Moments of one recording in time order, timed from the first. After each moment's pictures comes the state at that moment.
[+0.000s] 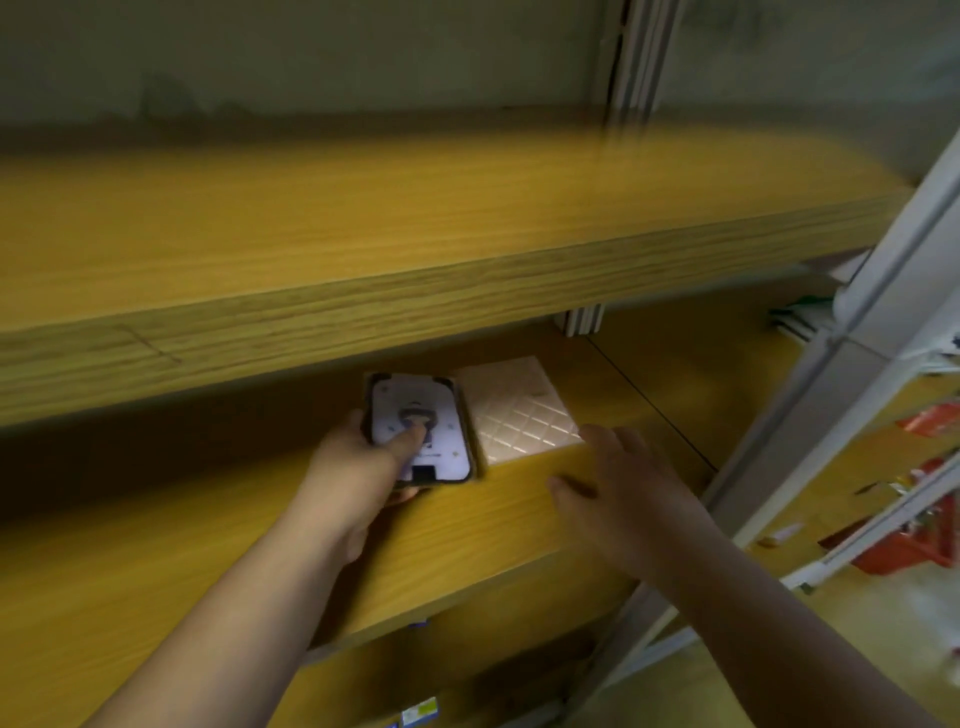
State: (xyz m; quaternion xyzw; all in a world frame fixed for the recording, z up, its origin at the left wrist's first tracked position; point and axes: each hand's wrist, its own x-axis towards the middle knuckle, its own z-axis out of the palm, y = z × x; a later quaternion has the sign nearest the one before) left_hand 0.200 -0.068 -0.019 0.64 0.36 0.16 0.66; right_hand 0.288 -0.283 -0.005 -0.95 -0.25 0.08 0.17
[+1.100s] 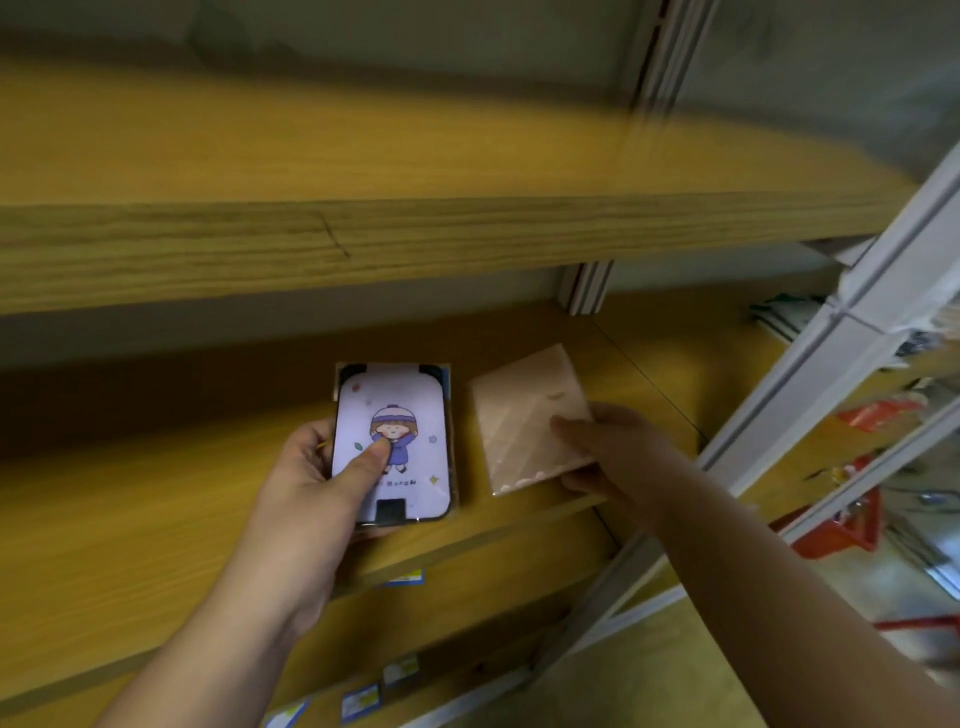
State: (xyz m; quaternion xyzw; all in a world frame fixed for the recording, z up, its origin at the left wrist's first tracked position) left_hand 0.108 -0.073 -0.025 0.54 0.30 0.21 0.76; right_hand 0.285 -0.263 -0.018 -0.74 -0.02 0.29 0.61
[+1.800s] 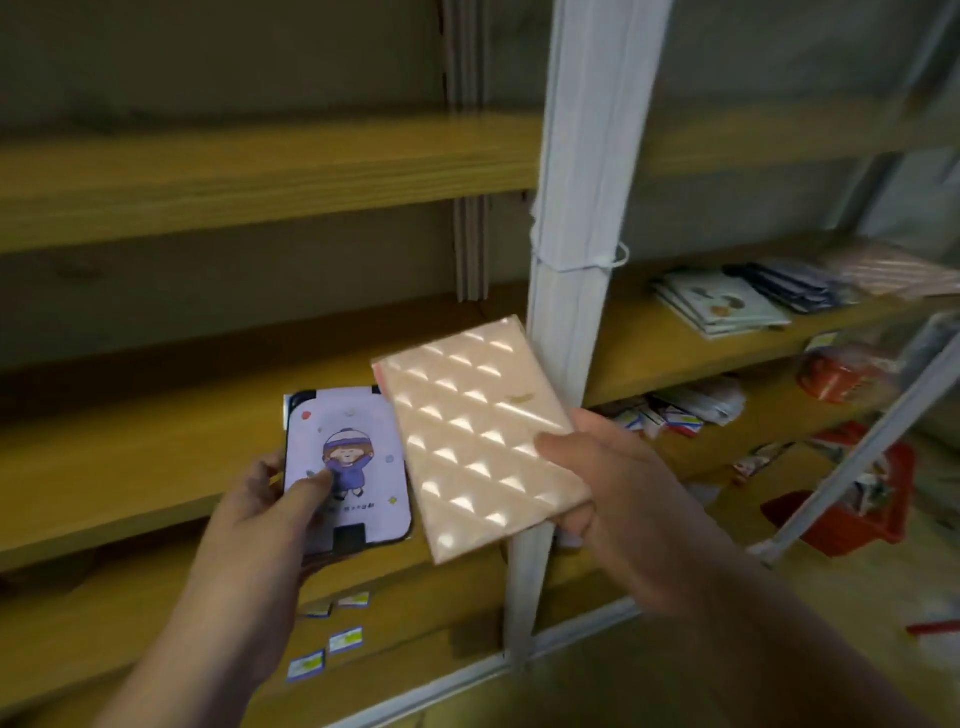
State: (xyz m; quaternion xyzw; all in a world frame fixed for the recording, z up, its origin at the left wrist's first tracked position) left_hand 0.111 -0.286 0.006 0.53 0.36 0.26 0.72; right_hand 0.259 -0.478 0.020 -0.60 -0.16 0.35 0.70
